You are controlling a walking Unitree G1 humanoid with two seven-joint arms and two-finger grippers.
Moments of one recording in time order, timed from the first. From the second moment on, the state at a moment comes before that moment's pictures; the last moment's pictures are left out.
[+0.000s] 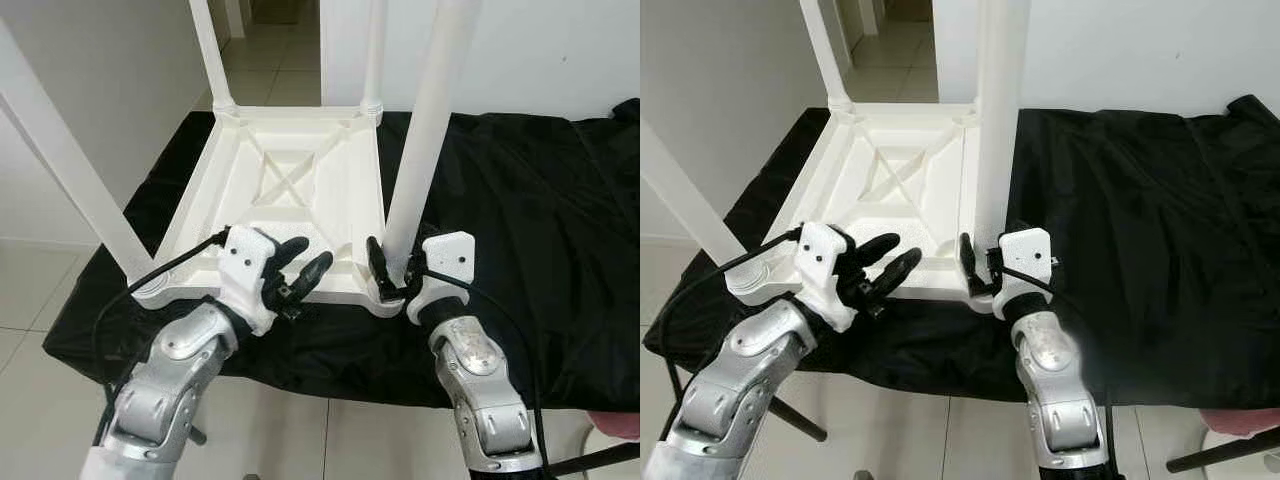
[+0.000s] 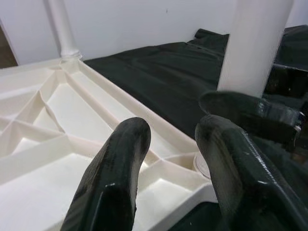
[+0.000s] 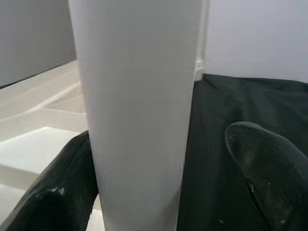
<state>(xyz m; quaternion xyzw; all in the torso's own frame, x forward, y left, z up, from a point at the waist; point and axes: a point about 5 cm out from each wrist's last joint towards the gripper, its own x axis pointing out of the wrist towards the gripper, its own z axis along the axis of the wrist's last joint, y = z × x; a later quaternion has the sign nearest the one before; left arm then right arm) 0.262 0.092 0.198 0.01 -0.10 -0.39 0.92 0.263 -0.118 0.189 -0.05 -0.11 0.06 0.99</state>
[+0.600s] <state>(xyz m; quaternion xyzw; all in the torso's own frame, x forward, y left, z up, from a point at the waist) 0.267 0.085 0.203 -0.02 -0.11 -0.37 0.92 0.258 -0.108 0.190 -0.06 -0.11 0.04 0.99</state>
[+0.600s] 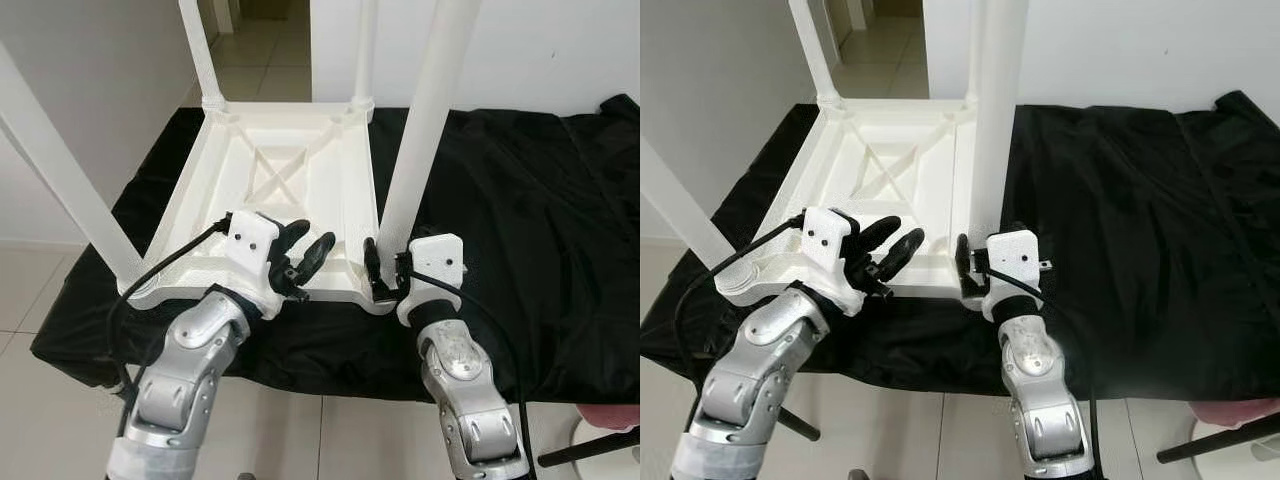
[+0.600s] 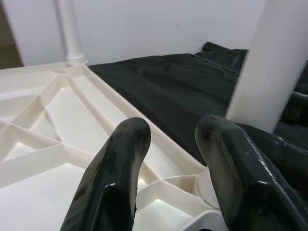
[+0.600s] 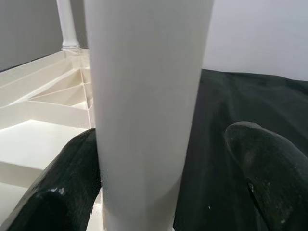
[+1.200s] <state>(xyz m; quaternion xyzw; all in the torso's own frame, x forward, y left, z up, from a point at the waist) 0.265 0.079 0.206 -0.02 -0.11 -0.35 0.93 0.245 -0.103 0.189 -0.05 -0.11 0.04 0.99</state>
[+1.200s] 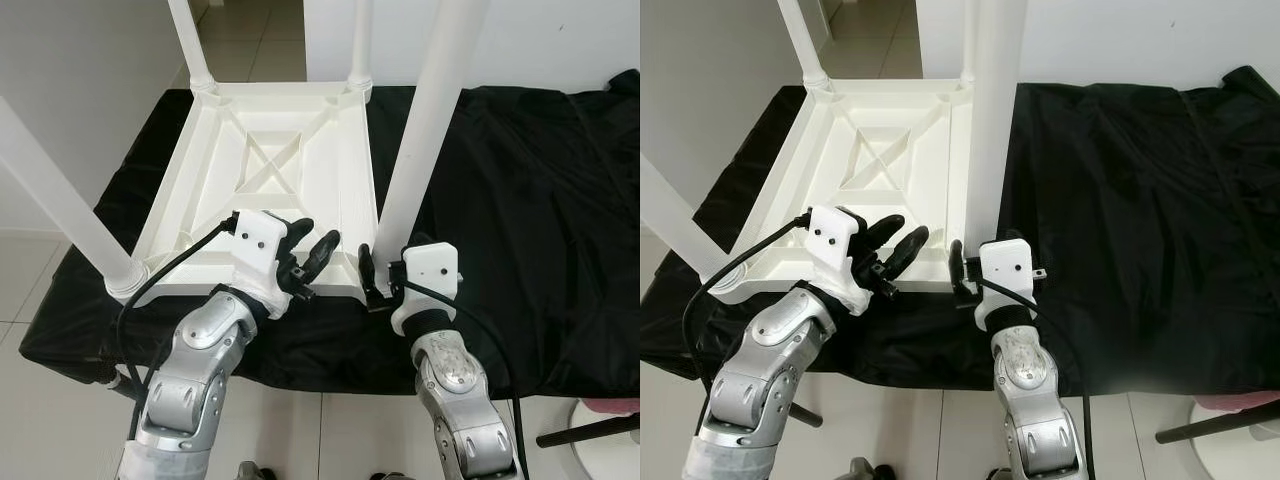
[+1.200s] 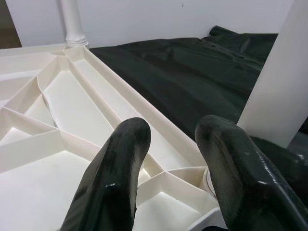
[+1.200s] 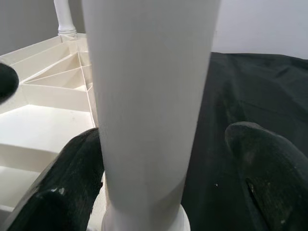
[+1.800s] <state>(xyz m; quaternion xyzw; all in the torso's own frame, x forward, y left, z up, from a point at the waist) 0.262 0.083 0.206 -0.03 -0.11 -0.33 0.94 0.230 -0.113 0.191 -0.06 -0.13 0.06 0.99</state>
